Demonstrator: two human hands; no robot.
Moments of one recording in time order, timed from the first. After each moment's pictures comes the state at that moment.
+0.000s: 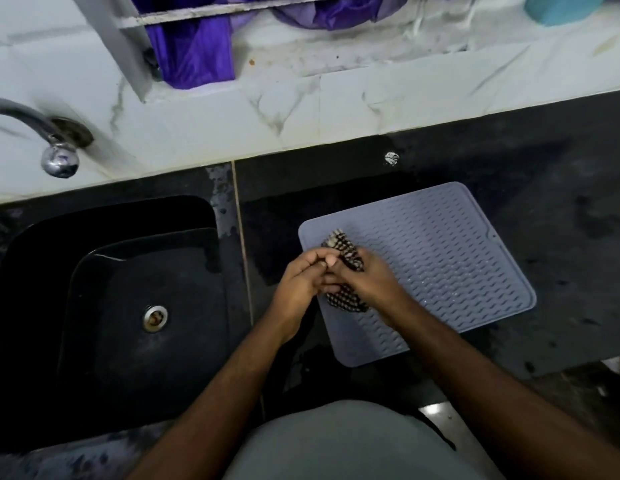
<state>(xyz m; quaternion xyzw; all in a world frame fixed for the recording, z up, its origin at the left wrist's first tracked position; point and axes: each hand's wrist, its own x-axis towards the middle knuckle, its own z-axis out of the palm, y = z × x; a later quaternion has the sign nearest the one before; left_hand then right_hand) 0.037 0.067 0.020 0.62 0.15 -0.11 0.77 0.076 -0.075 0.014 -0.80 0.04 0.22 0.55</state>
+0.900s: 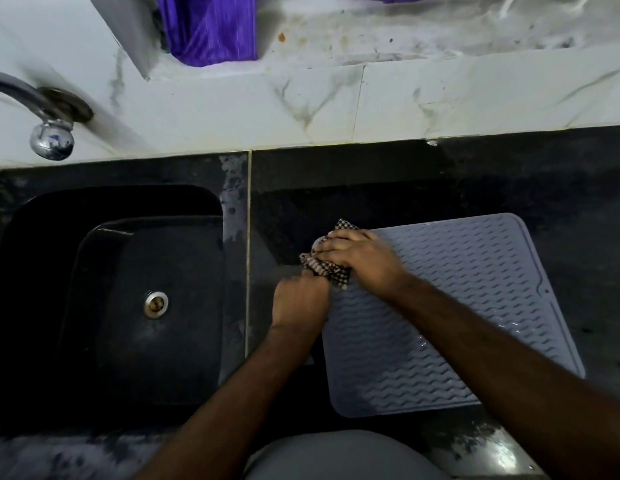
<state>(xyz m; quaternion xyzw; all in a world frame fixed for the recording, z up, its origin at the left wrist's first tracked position) 0.097 0.069 -0.016 0.98 0.06 -0.18 -0.02 0.210 -0.053 -0.033 -0.86 -0.47 0.18 0.09</state>
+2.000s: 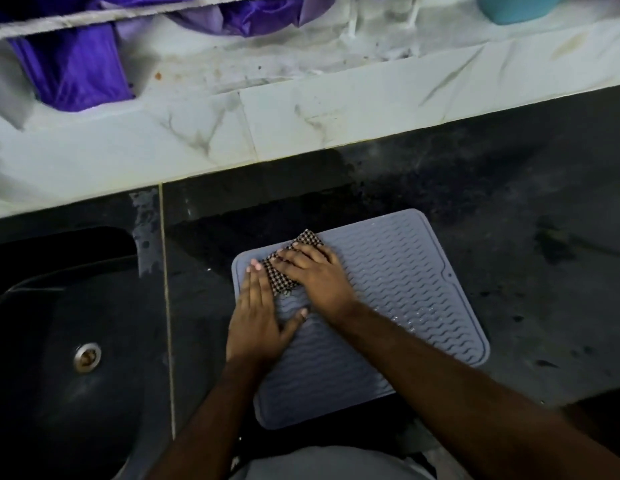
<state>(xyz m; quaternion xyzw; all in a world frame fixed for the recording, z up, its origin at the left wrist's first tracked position) 0.080 0.022 -0.086 0.99 0.03 -0.04 0.13 0.182 -0.127 -0.066 -0.92 -0.34 0.08 0.16</state>
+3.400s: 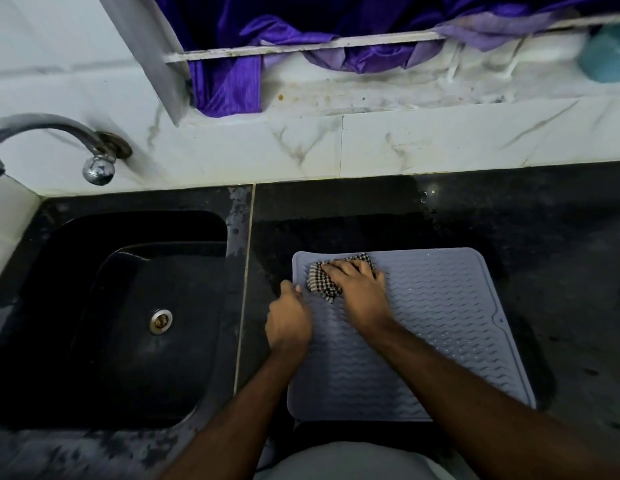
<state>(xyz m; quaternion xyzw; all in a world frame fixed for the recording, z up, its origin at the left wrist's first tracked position) 0.069 0.044 -0.030 0.85 0.41 -0.05 0.33 0.153 -0.076 -0.044 -0.95 -0.26 0.11 0.12</state>
